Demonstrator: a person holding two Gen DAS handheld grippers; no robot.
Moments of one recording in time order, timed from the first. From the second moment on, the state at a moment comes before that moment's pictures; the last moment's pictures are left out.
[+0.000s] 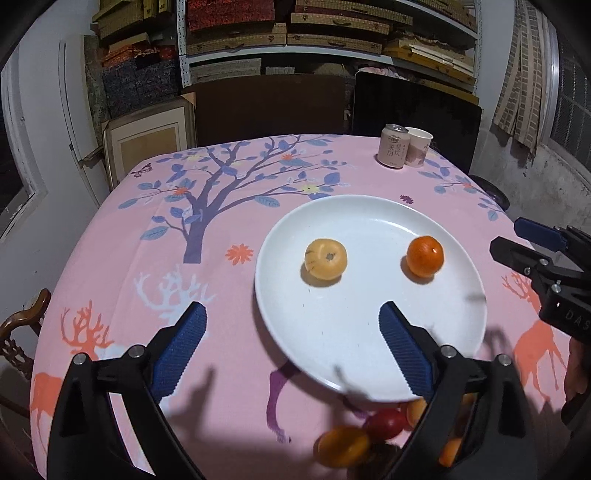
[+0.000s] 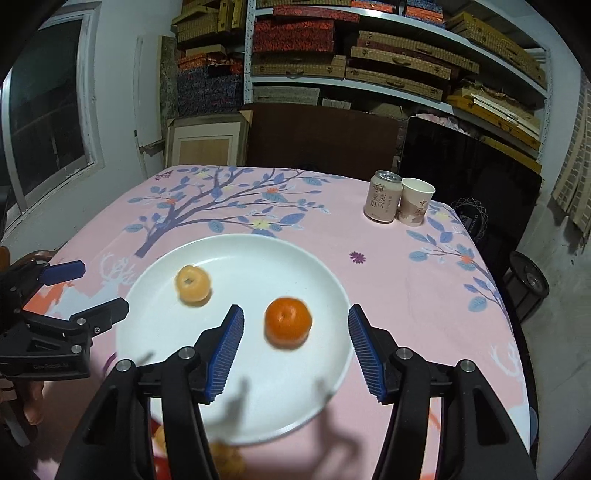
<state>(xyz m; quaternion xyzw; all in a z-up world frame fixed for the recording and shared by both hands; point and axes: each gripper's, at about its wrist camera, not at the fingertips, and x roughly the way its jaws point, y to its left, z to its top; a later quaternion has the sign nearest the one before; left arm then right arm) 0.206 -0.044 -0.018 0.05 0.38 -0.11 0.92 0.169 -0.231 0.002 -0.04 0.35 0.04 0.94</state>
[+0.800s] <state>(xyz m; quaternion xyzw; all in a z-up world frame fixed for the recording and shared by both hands) 0.014 -0.044 -0.072 0.10 0.40 -0.11 0.90 -0.040 -0.218 -0.053 0.01 0.37 0.03 0.93</state>
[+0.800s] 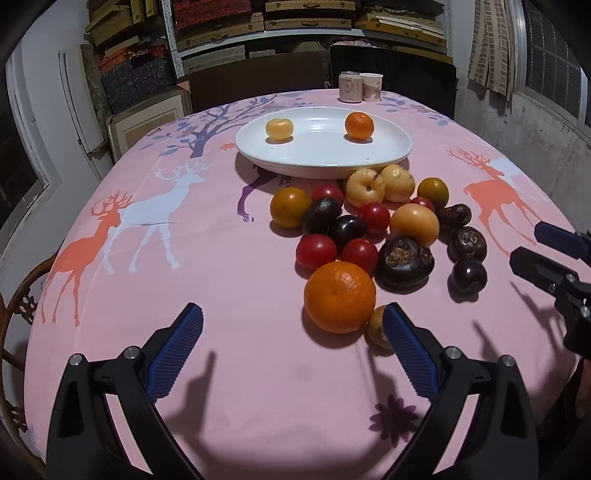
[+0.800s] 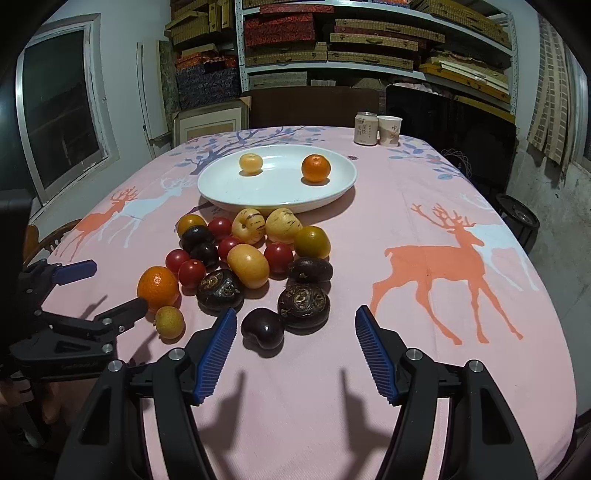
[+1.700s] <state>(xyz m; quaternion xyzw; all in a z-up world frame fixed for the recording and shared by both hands) 0.024 -0.023 -0.067 0.04 0.41 -0.12 0.90 -0.015 -0.189 -0.089 -0.02 0.42 0.08 0.90</state>
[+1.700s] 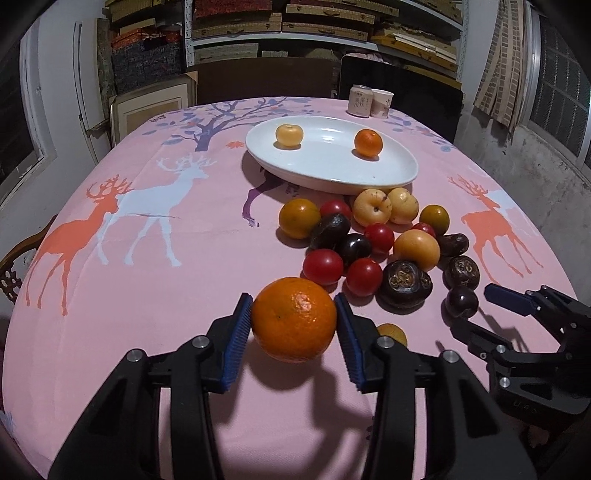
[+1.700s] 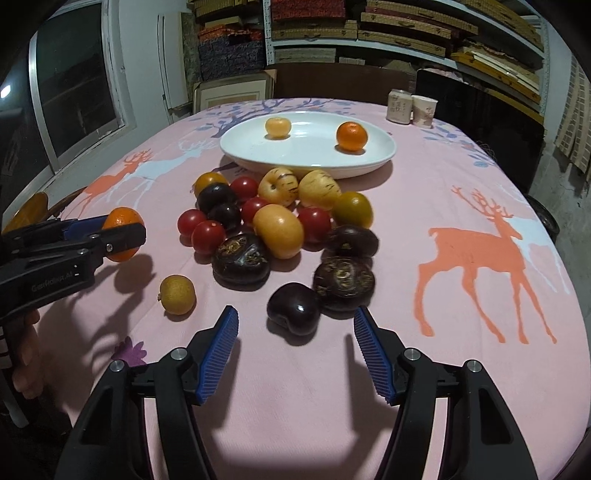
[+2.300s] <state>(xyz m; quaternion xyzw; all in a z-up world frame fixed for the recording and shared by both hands) 0.025 -0.024 -0.076 0.04 0.42 -0.12 0.90 0.000 -0.190 -0.099 0.00 0.43 0.06 0.90</state>
